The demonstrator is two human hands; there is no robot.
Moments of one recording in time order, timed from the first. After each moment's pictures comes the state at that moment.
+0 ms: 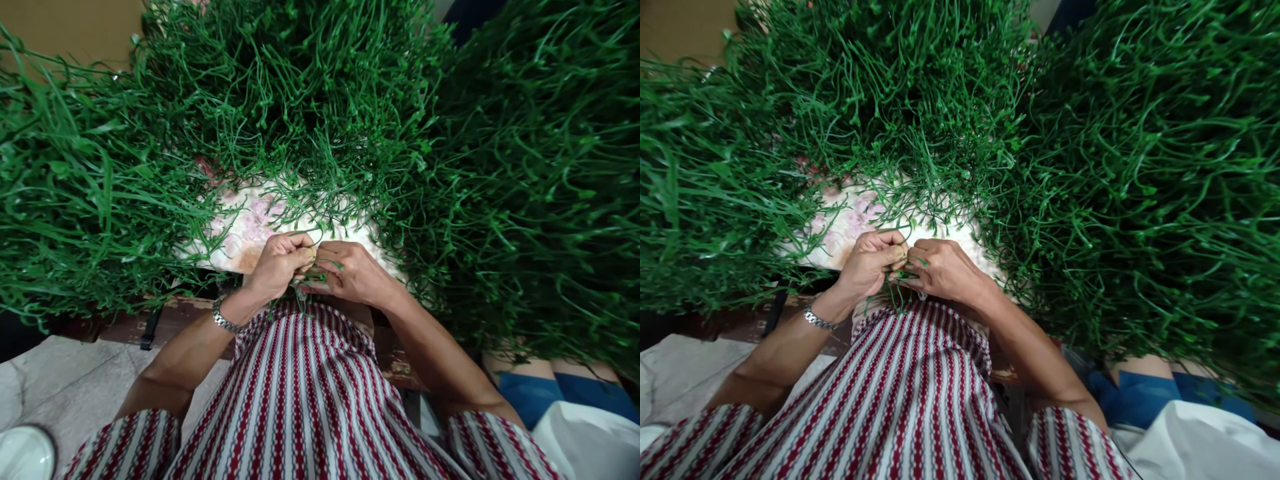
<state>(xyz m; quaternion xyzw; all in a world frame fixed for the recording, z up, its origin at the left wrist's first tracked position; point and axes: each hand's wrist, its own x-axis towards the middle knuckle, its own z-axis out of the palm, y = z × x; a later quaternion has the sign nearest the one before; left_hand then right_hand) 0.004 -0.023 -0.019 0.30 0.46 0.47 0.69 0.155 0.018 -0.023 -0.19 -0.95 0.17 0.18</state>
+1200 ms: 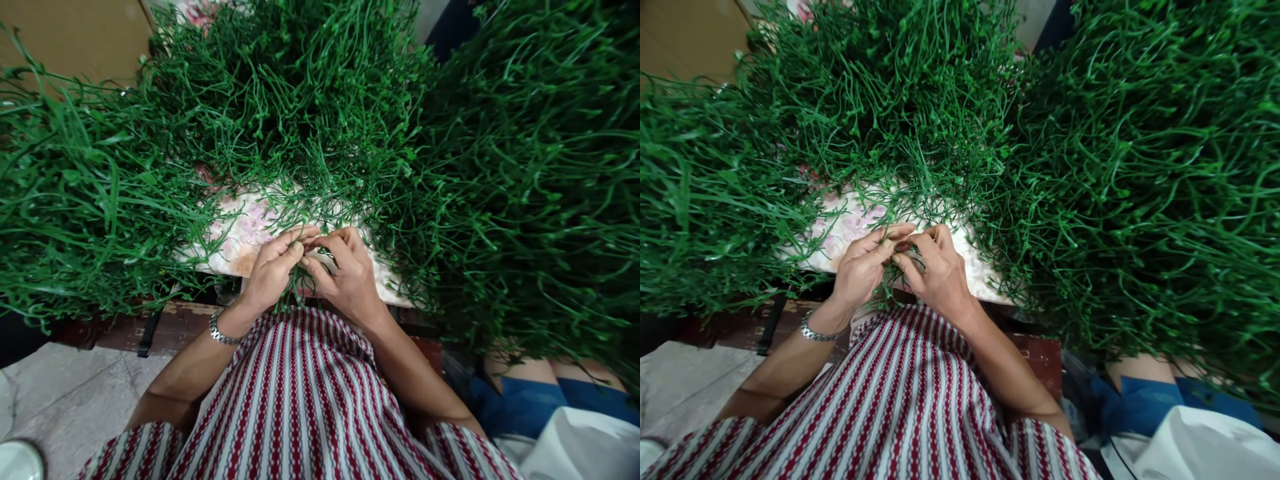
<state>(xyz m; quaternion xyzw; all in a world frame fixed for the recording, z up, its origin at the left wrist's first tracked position) 0.005 -0.031 -0.019 0.41 0.45 0.54 0.58 0.145 -0.008 -0.016 -0.43 -0.80 0.22 0.35</state>
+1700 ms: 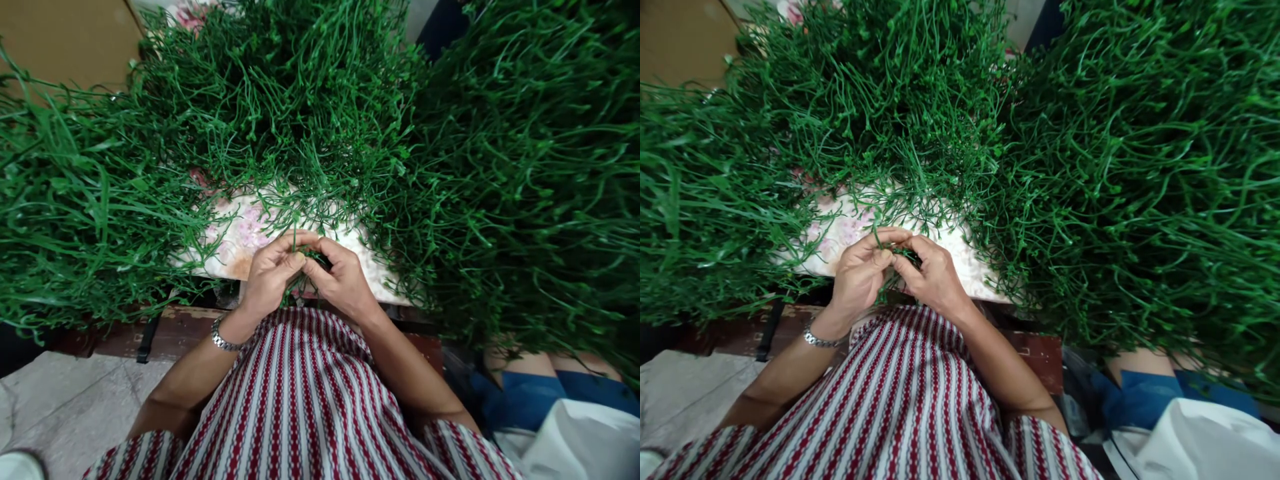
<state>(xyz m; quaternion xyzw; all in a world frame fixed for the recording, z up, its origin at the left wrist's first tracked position) 0.012 -0.034 -0.027 0.40 0.40 0.62 0.54 0.140 -0.008 -0.020 -0.41 -0.74 0.40 0.34</state>
